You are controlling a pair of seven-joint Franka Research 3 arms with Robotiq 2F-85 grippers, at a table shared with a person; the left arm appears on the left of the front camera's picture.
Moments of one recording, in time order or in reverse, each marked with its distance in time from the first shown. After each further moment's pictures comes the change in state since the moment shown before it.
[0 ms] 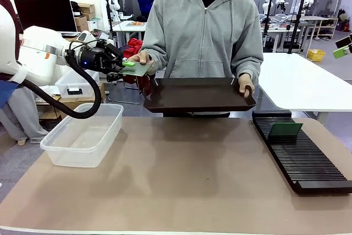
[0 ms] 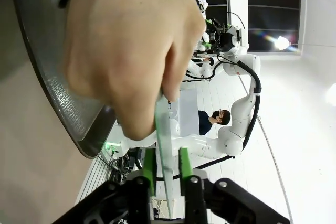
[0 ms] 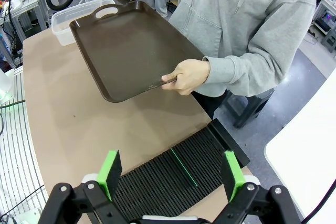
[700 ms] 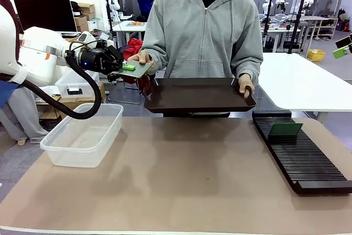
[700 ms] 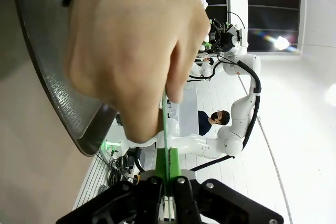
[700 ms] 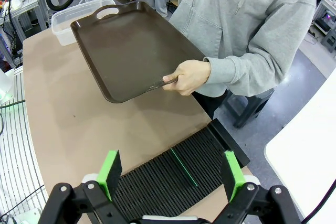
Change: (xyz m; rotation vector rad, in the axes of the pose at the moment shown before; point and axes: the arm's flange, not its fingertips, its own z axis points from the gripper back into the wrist) left arm 0.000 0.002 0.000 -0.002 0.001 0.002; right arm 0.000 0.000 0.000 0.000 0.000 0.000
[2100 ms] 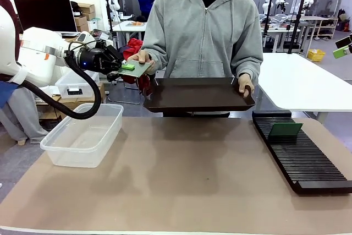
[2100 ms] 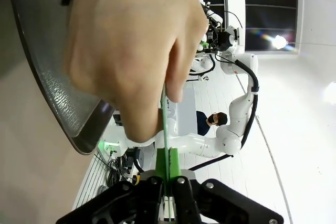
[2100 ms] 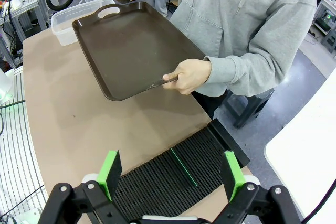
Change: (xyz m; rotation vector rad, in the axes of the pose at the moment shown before) left arm -0.001 0.000 0.002 -0.011 0.000 -0.006; right arm 0.000 0.000 0.000 0.000 0.000 0.000
